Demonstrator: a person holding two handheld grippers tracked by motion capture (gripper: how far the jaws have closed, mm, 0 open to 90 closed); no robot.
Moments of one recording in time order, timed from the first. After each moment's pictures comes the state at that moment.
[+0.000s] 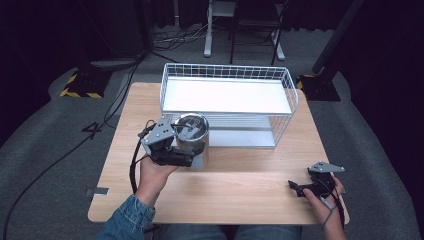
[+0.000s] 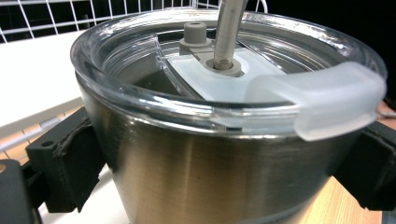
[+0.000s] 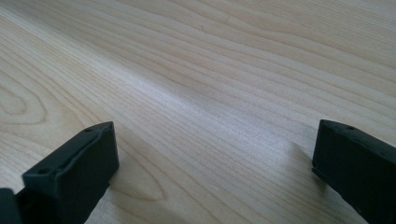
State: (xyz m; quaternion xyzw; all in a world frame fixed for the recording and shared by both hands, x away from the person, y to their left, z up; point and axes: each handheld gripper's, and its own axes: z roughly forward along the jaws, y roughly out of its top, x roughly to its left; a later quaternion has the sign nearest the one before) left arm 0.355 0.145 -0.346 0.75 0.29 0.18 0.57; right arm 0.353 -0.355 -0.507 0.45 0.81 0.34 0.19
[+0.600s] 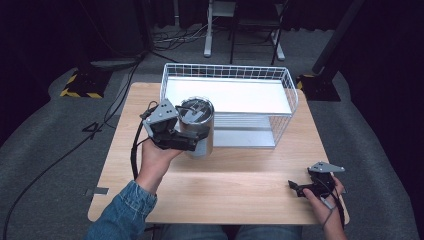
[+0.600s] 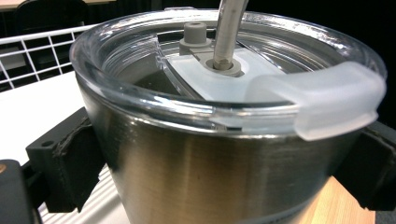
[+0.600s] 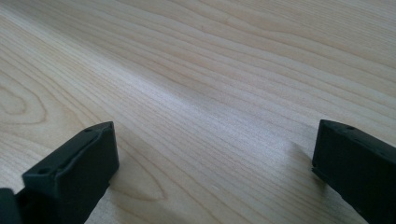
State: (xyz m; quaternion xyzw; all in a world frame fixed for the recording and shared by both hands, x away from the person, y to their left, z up) left arm 0.375 0.135 -0.305 0.75 0.28 0.17 0.57; right arm 0.353 -0.355 -0.507 0.45 0.81 0.34 0.19
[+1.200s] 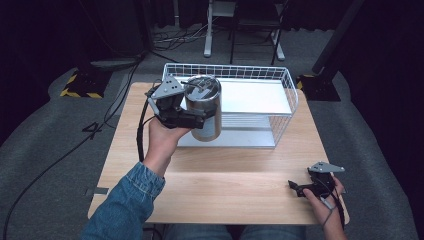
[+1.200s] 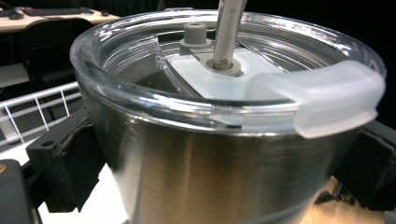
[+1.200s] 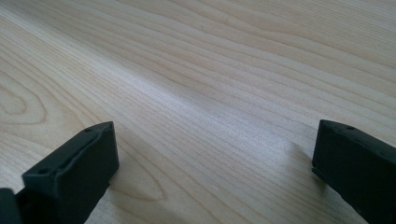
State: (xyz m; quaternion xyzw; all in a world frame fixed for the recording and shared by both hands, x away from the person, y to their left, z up) left arm 0.403 0.121 -0.265 0.73 0.29 0.18 0.59; right arm 0.353 -0.355 -0.507 0.45 0.81 0.34 0.19
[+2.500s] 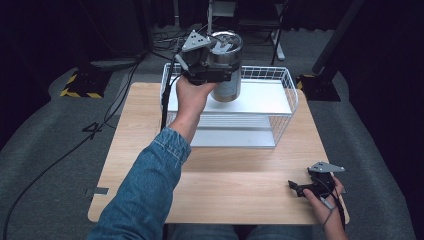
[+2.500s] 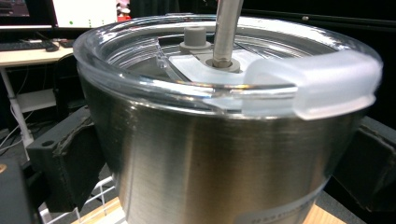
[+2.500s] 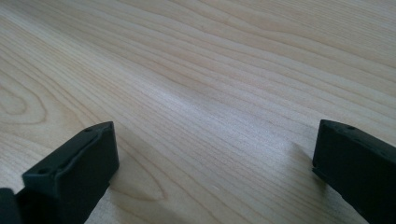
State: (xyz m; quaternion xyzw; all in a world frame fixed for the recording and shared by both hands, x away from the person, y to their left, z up) left arm 0.478 0.066 -0.216 0.69 0.31 0.22 0.61; right arm 0.353 -0.355 -0.507 0.45 0.81 0.34 0.19
